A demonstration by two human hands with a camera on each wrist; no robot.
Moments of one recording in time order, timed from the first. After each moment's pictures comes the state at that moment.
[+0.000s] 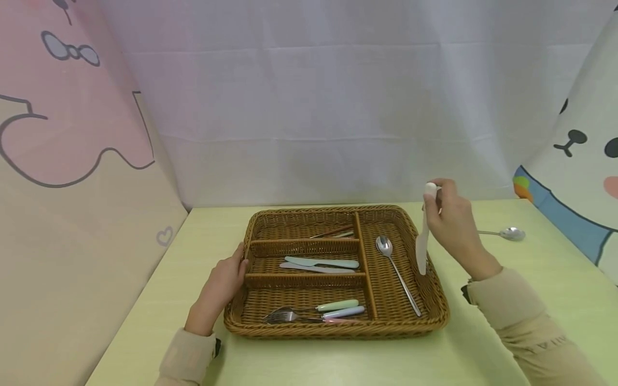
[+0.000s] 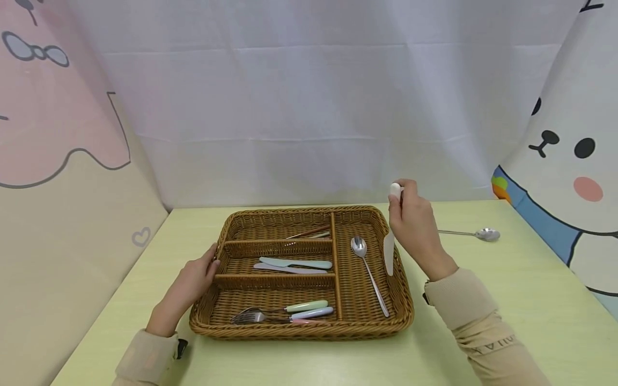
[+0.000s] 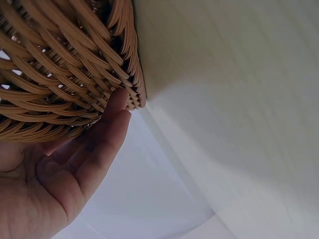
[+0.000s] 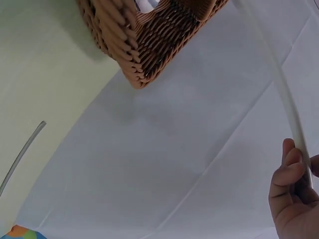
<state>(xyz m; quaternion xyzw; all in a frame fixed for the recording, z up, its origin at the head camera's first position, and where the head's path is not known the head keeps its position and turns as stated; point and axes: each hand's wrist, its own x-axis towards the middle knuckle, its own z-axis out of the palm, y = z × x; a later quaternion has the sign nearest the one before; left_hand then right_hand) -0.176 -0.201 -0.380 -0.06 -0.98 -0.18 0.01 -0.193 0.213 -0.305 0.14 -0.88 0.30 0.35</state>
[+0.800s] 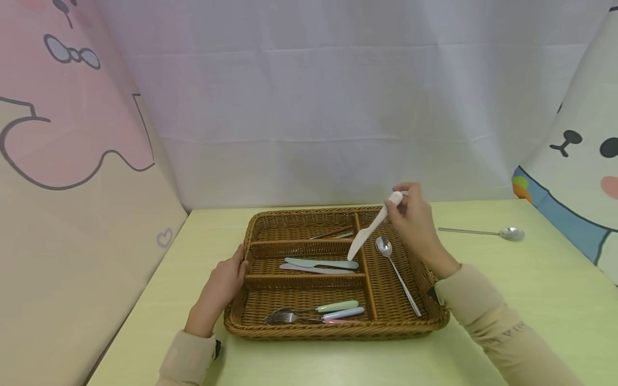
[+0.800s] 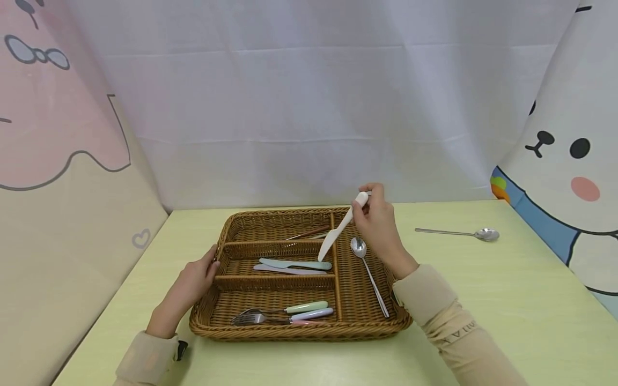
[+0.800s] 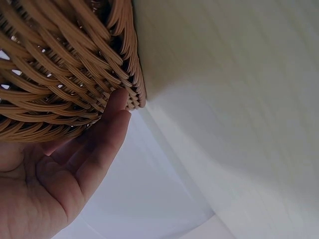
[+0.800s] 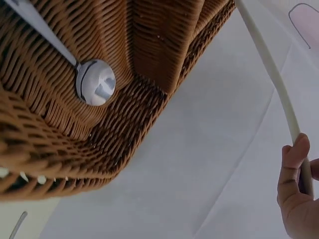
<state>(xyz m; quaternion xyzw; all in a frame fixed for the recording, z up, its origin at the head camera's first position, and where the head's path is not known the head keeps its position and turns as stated) -0.175 -0.201 -0.379 -0.06 -0.98 -0.20 0.01 -0.200 0.164 -0.314 0.15 -0.84 0.47 0.23</state>
